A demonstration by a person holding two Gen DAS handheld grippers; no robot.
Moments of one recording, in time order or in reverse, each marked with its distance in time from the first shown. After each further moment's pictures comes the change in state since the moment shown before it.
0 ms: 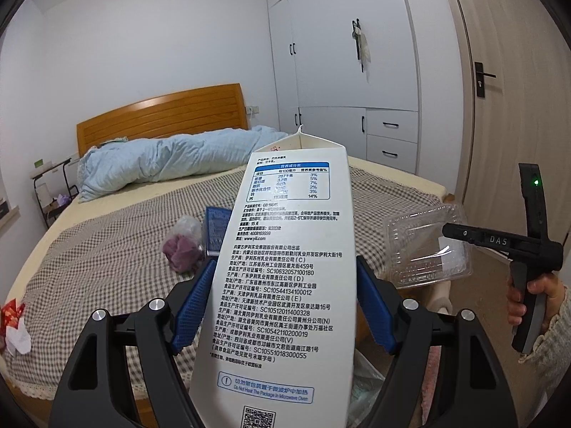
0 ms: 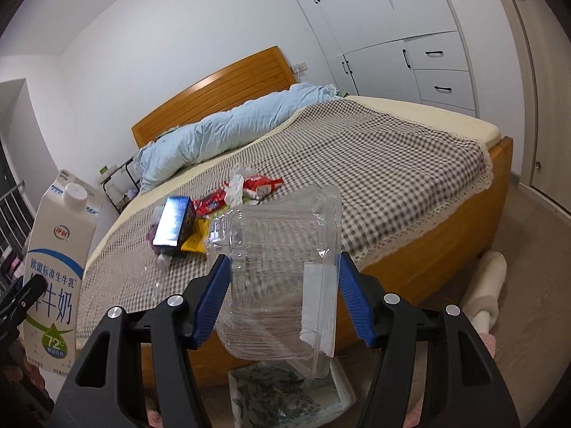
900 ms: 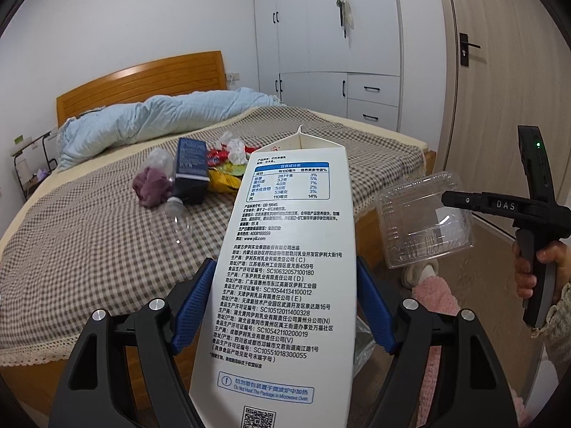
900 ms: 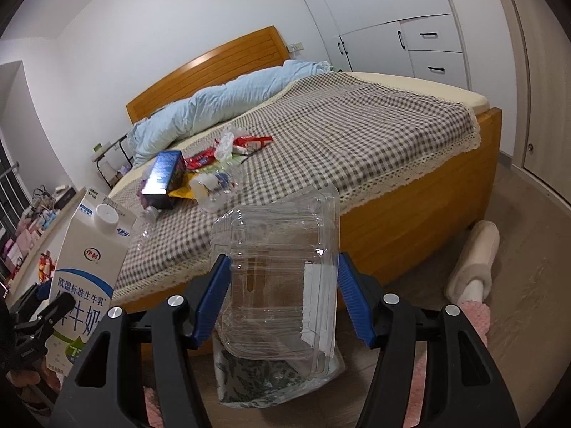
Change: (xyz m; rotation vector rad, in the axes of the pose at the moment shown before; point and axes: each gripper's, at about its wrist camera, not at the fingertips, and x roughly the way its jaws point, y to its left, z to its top) left arm 0.015 -0.011 -0.093 0.005 0.115 -0.088; right arm -0.003 -0.014 -0.065 -0.021 0.074 -0.036
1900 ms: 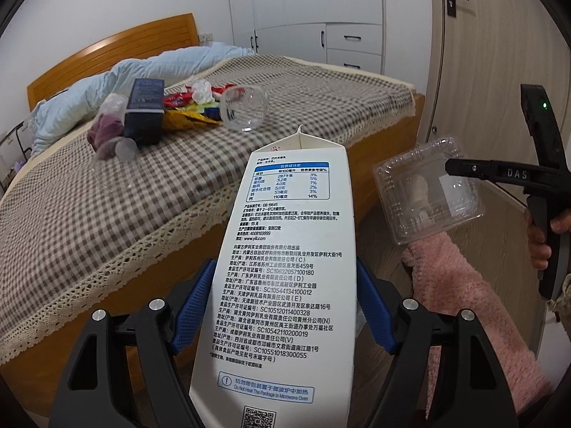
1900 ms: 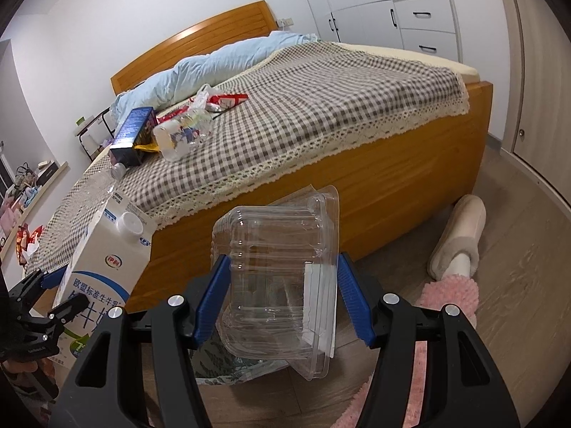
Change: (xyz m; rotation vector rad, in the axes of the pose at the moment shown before) left arm 0.068 -0.020 -0.053 0.068 0.175 -0.063; right arm 0.031 -0.028 -0.046 -0.020 0.095 -0.065
